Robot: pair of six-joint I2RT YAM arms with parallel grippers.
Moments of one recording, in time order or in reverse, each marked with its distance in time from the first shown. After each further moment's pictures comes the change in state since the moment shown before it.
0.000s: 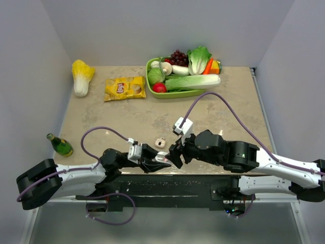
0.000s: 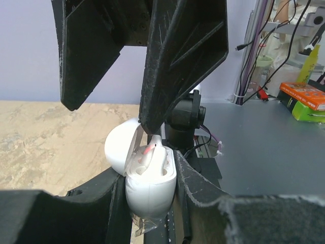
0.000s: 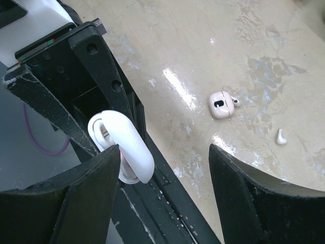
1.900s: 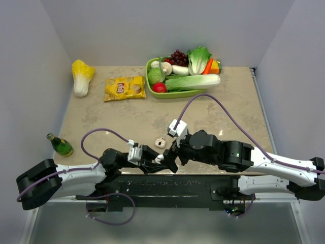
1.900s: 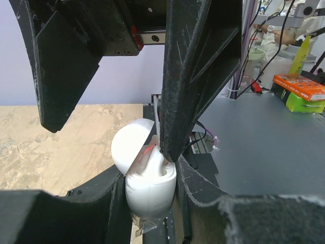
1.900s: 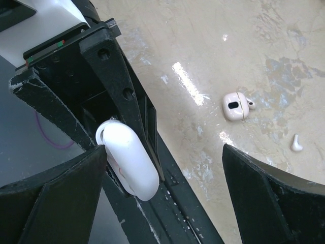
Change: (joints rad) left arm 0.000 -0.004 -0.002 -0.001 0.048 0.023; right arm 0.003 0.043 0.000 0.026 -0.061 -0.008
